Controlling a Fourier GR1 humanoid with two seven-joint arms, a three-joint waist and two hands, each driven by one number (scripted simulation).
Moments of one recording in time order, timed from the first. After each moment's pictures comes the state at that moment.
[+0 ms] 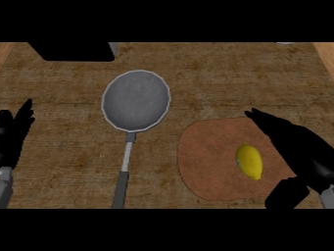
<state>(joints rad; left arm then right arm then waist) -0.13 0.46 0.02 -1.29 0.04 0.16 0.23 -0.30 -0.69 0.47 -1.97 0.25 0.34 0.84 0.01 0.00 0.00</state>
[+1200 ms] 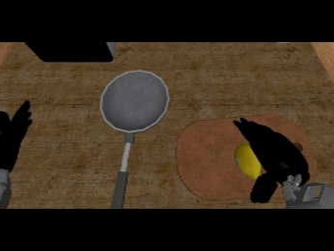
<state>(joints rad) -0.11 0.39 0.11 -1.34 -0.05 0.09 0.26 -0.19 -0.42 0.41 -1.77 0.65 0.49 0.67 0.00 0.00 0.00</state>
